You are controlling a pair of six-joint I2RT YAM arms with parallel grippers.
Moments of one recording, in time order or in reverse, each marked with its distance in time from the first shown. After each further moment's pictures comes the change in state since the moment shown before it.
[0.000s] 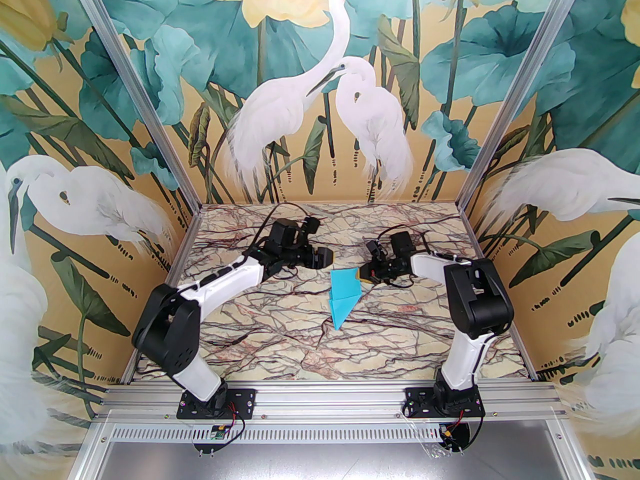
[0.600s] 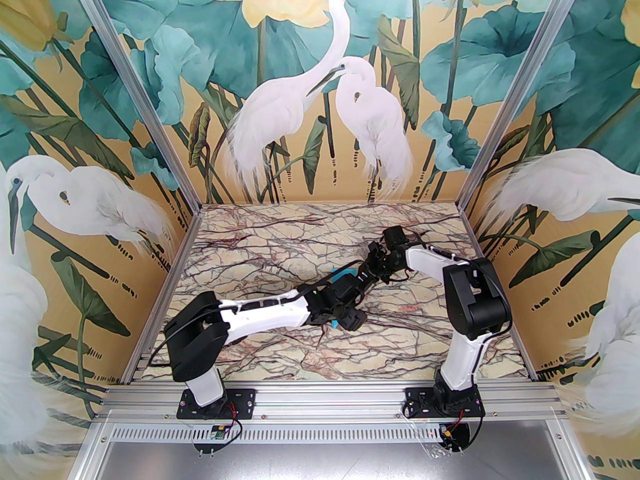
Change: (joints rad) left arm -0.430 0.173 -0.008 -0.172 -0.475 0.066; right arm 0.032 0.000 0.100 -0.175 0.147 0.169
